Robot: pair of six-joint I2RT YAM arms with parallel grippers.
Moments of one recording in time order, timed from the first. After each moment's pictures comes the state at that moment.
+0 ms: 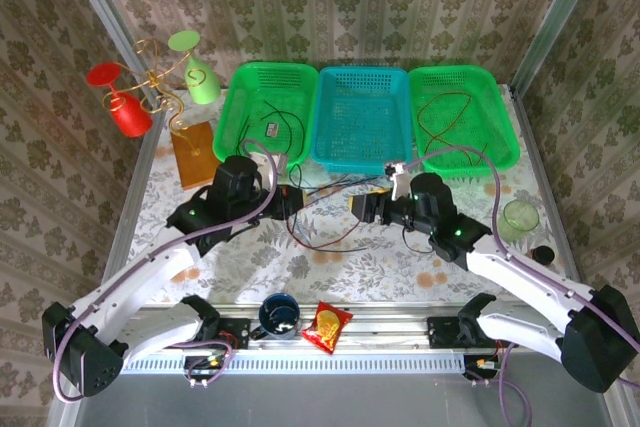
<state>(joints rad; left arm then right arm) -0.69 1.01 0.88 -0.44 0.34 -0.59 0.60 1.02 0.58 0.07 -0.25 0.54</state>
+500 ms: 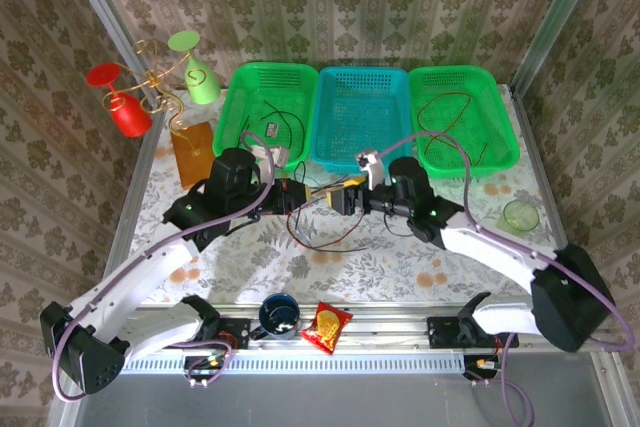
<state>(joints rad) -0.69 1.02 0.95 -0.46 0.40 -0.62 0.62 1.32 0.78 0.16 -0.39 0.42</state>
